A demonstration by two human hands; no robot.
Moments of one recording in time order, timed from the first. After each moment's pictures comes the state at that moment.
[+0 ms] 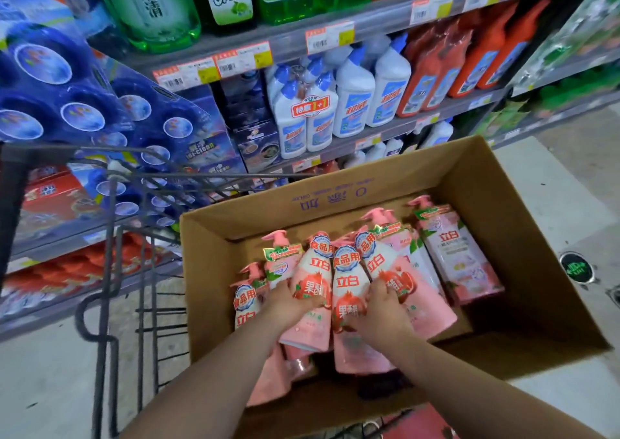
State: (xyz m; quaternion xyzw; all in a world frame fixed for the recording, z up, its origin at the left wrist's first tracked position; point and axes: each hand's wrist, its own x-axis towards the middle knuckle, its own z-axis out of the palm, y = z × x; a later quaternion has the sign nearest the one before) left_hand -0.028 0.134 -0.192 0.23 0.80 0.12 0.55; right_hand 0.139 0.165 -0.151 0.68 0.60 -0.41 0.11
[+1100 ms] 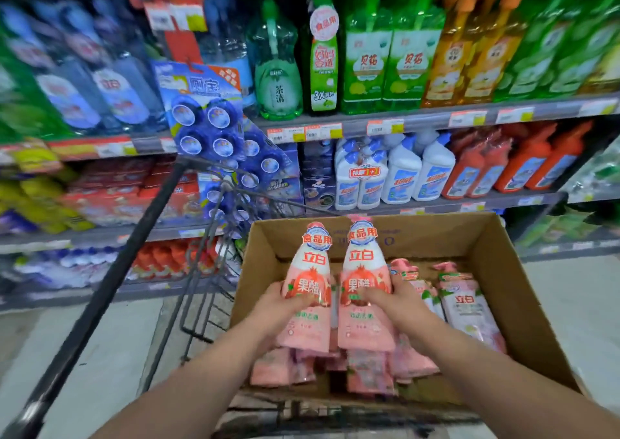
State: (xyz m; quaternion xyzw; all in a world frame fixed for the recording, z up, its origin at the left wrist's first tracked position) left_hand -0.005 0.056 -0.066 0.12 0.73 0.44 0.50; right_hand 0.167 0.177 -0.054 0.50 0.55 -0.66 -0.11
